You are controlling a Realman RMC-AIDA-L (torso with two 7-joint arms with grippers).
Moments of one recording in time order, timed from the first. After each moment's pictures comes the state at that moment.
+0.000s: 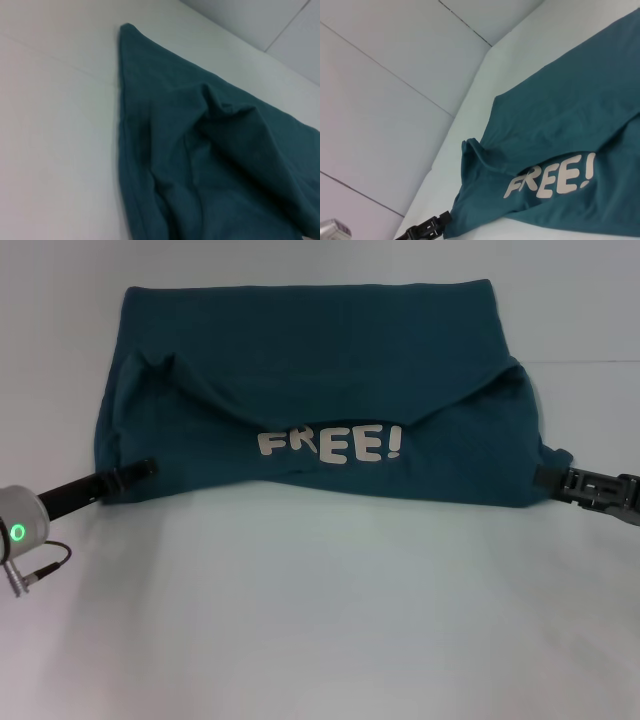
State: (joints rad) left arm -0.55 -2.13 0.64 0.55 1.97 0.76 -1.96; right arm 0.44 1.98 -0.63 -0.61 -1.89 -1.49 2.06
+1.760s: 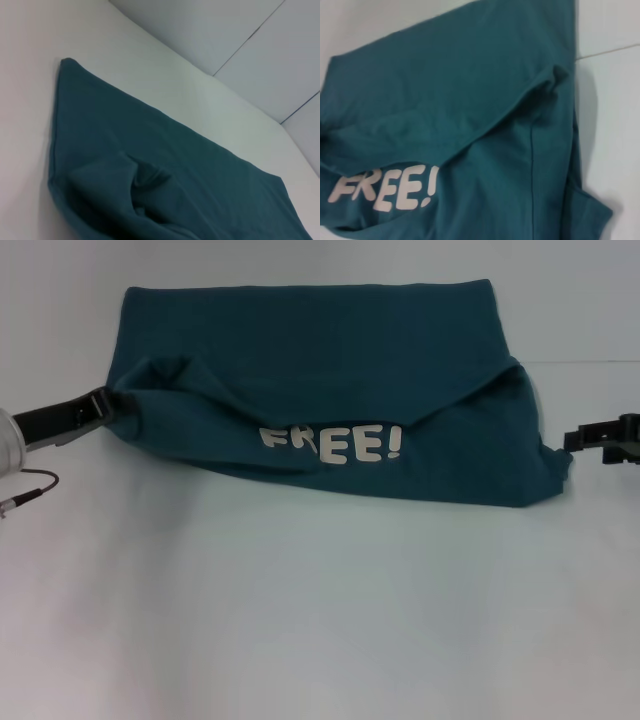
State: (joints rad) left arm -0.60 -2.06 0.65 0.68 2.02 0.96 -2.22; right arm 0.73 1.87 -0.64 -0.62 -2.42 -1.24 2.44
